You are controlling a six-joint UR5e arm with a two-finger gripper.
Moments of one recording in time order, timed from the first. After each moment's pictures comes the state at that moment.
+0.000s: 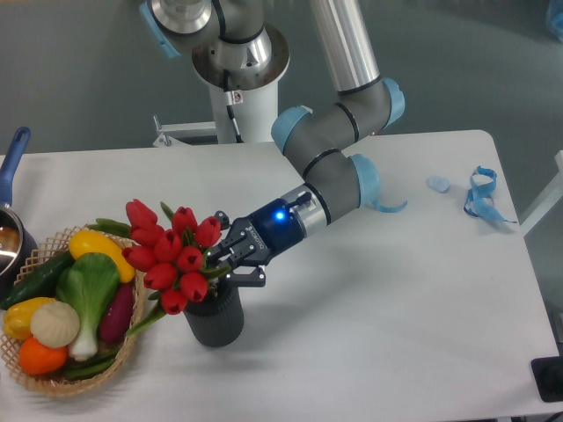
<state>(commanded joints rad) 2.58 -2.04 -1.94 -0.77 0.01 1.58</state>
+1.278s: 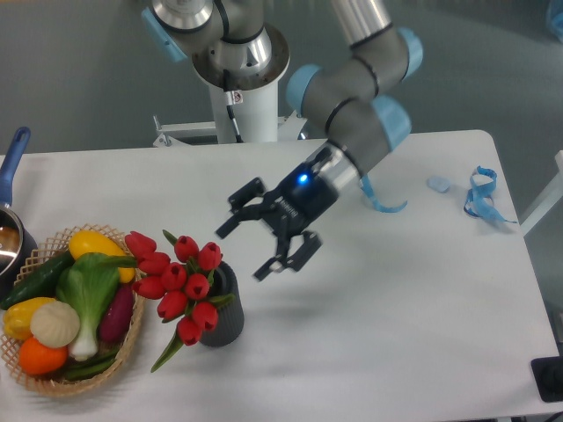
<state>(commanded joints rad) 2.82 -1.72 -1.91 -0.77 0.53 1.53</state>
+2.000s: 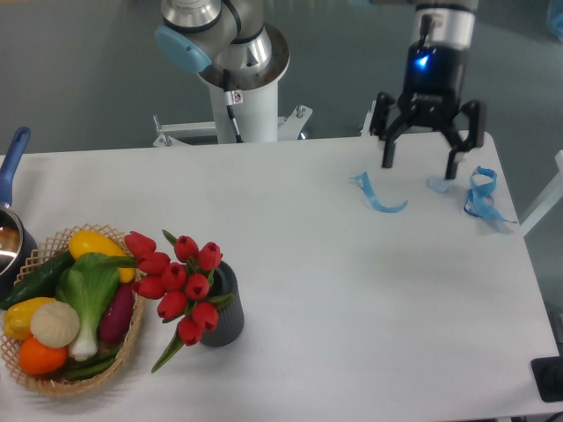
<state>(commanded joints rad) 3.00 -1.52 -1.83 -0.89 1.01 1.71</state>
